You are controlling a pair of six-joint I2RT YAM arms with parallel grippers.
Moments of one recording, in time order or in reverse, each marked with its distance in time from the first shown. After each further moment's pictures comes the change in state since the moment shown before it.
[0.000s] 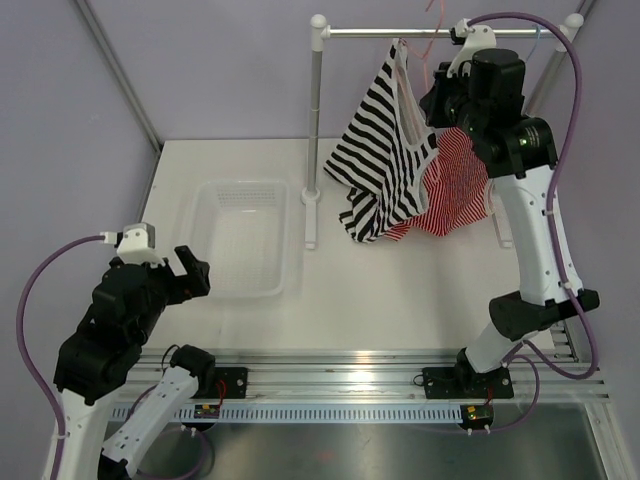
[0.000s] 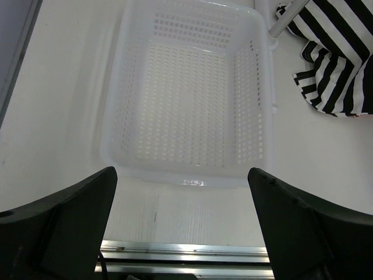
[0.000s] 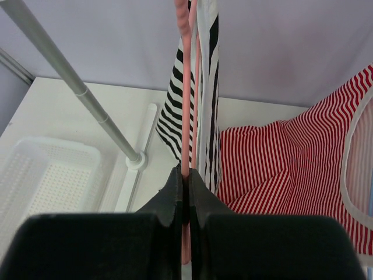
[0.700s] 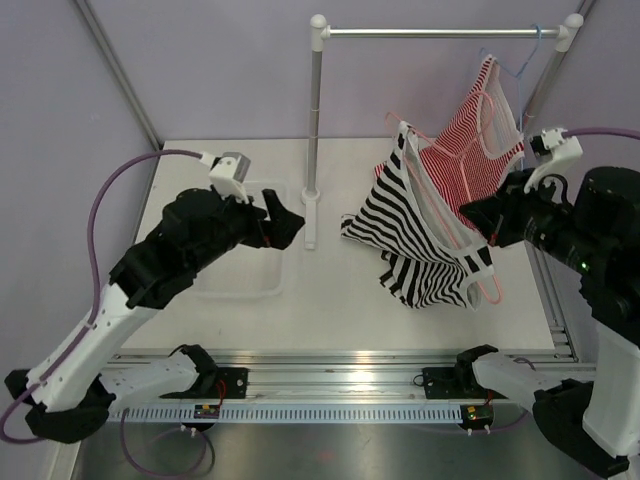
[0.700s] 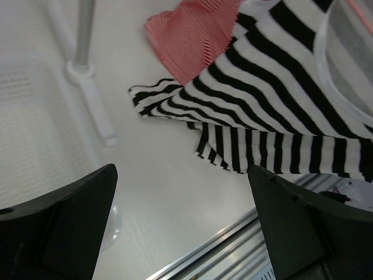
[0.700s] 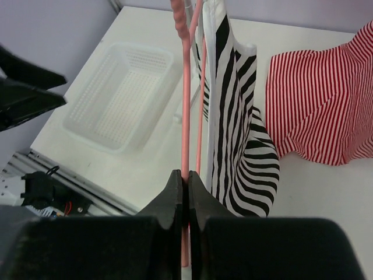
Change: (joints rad) left arm -0.330 0.453 0.197 0.389 0.223 -0.109; right arm -0.001 -0.587 -0.230 -0.426 -0.261 0.067
